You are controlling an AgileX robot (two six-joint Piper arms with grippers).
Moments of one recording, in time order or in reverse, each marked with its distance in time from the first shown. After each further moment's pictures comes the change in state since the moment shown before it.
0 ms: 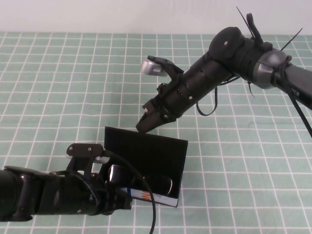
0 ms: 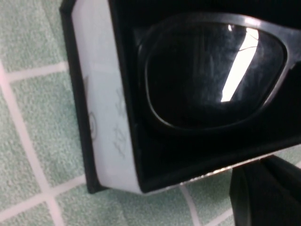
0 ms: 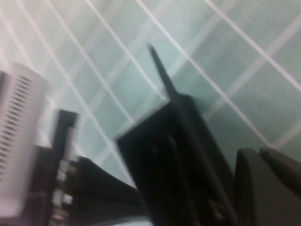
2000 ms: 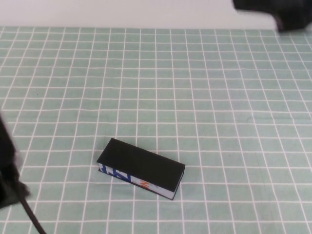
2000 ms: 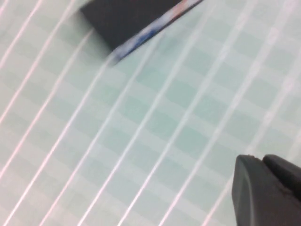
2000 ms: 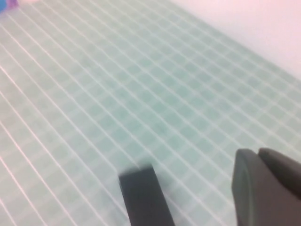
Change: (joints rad) right arm 0.117 -0.990 0.242 -0.536 -0.192 0.272; left arm -0.004 -0.762 -0.392 1.585 0.853 -0.871
